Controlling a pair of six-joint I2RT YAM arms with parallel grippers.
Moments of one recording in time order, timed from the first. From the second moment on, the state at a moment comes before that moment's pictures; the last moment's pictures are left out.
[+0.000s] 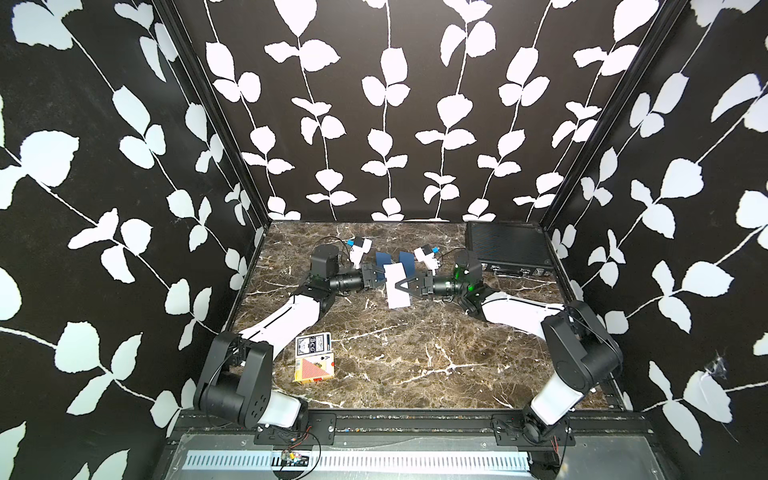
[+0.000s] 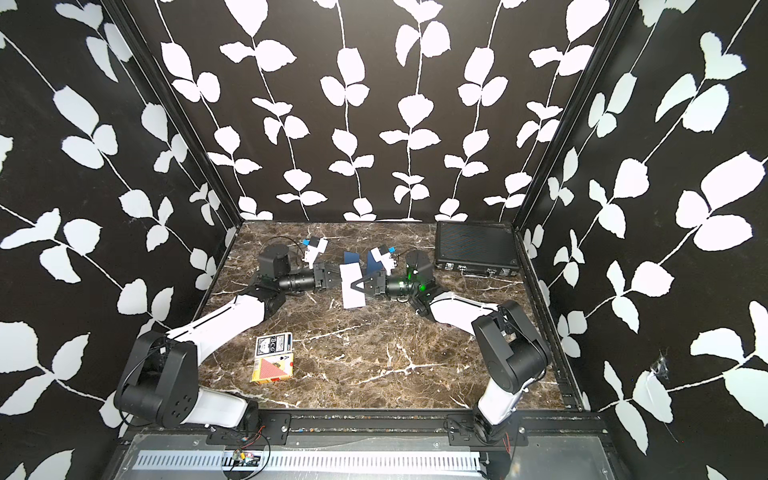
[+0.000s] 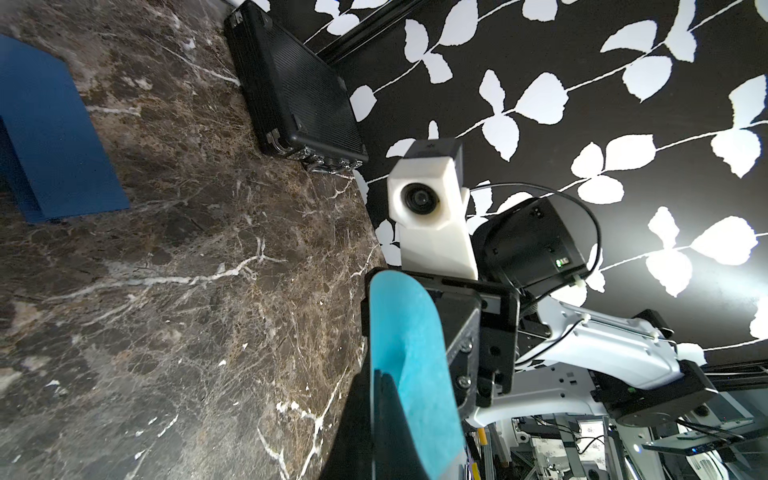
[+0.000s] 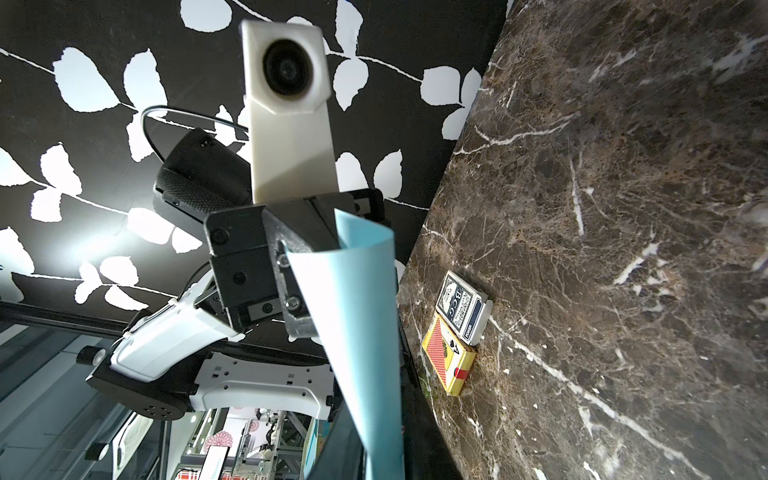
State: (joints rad) left arm -0.34 1.43 0.85 0.26 0.96 -0.81; right arm 0.56 1.69 0.93 0.57 -1.02 1.02
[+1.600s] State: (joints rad) left arm -0.26 1.15 0.86 0.02 0.83 -0.68; right arm 0.57 1.64 0.98 0.47 -1.00 0.94
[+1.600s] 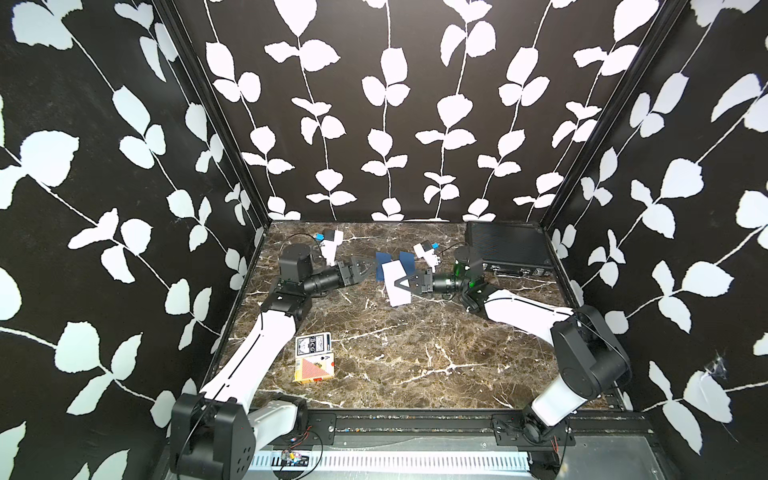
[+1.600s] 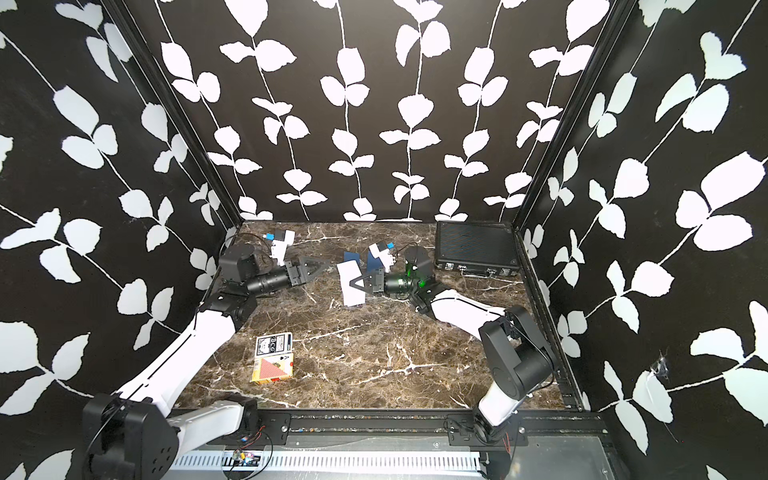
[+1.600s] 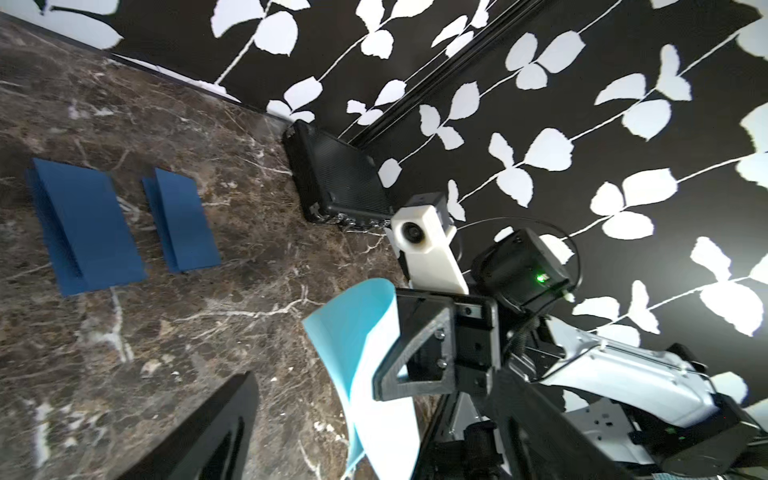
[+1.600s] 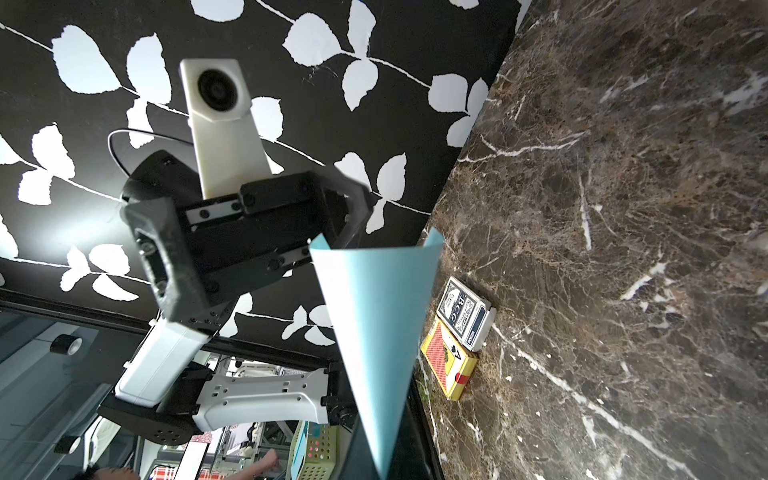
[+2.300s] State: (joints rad) left arm -0.38 1.30 0.75 0.29 0.81 -0.83; right arm 0.57 1.64 0.98 0.43 -1.00 0.91
